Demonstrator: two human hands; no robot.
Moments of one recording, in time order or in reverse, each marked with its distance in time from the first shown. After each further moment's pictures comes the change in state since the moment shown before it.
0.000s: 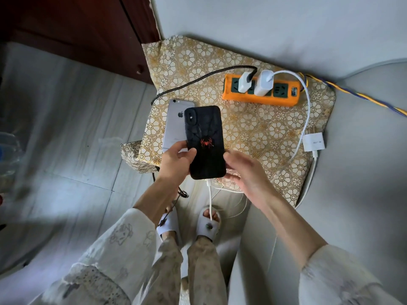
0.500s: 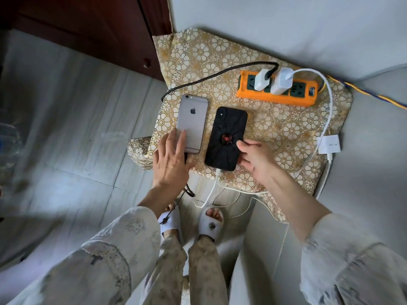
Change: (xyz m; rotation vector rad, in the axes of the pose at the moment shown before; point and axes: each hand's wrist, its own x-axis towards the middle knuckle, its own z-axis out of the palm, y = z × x) left_hand 0.039 -0.048 -0.041 1.155 0.168 0.445; right_hand 0.059 -0.004 0.006 0.032 0.385 0.211
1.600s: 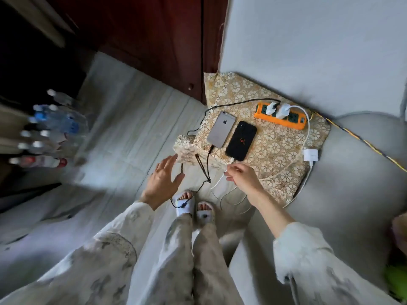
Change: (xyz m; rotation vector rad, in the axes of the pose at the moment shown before) left_hand -0.176 -0.040 -0.149 -0.306 -0.008 -0.124; right_hand -0.215 0.008 0.031 -0.634 -0.196 -0.203
